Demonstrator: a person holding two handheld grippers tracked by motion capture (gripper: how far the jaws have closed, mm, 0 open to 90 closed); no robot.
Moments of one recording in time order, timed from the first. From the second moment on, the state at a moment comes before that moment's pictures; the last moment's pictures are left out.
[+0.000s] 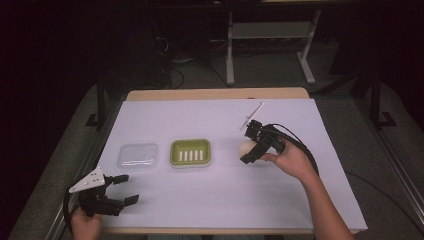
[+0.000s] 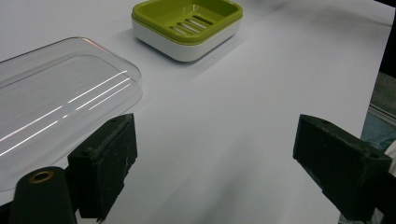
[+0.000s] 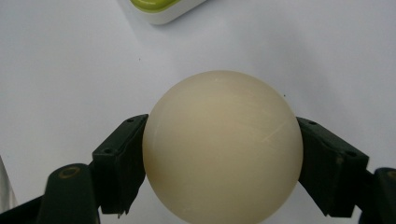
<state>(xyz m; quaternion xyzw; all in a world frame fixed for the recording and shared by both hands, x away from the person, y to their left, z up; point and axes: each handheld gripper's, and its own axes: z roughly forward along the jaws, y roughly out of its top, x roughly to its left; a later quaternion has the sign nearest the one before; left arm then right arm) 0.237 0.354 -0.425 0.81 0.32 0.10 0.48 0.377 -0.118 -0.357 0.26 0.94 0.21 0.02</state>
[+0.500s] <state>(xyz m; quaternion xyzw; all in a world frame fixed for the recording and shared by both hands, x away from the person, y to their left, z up) 0.236 0.355 -0.425 0.81 0.31 0.10 0.48 0.386 -0.094 -0.348 0.24 0.95 0.21 0.02</state>
